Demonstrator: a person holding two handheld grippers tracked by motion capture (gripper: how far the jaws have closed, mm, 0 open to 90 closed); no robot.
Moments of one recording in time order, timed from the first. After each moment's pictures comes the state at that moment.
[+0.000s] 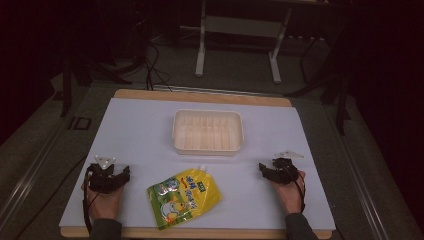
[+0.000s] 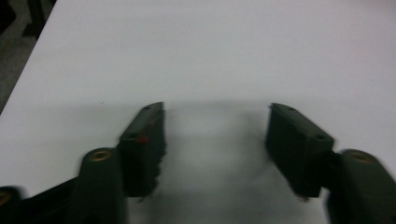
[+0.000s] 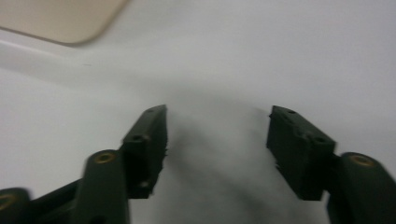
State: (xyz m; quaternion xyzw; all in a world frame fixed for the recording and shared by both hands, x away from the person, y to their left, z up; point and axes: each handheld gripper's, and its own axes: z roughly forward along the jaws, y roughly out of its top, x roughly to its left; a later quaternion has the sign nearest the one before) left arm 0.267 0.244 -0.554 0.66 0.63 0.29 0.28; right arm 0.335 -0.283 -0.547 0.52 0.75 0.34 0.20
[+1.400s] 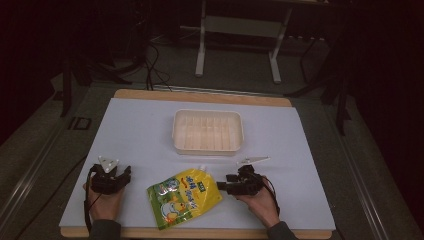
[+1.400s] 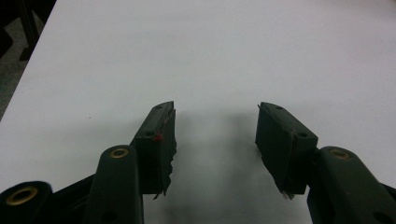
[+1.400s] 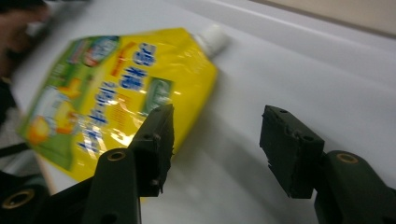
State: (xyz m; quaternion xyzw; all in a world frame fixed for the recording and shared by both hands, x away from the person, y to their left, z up) left arm 0.263 0.241 -0.553 0.68 0.61 0.30 0.29; right arm 0.297 -0.176 -0.523 0.41 0.82 0.40 -0.02
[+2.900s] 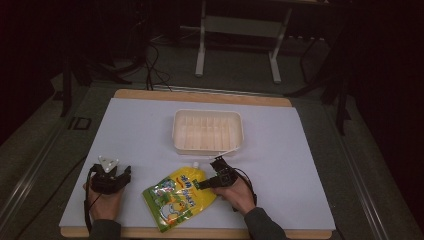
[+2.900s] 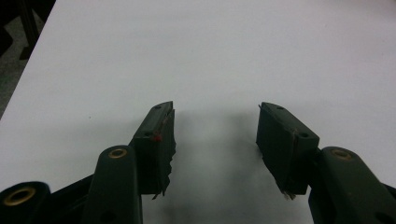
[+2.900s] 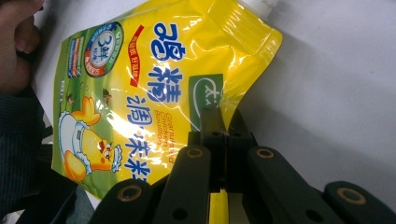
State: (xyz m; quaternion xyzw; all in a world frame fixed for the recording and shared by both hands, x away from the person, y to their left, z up) left arm 0.264 0.241 -0.553 0.68 0.61 0.30 0.29; right arm 0.324 -0.107 -0.536 0.44 0.83 0.31 -0.14
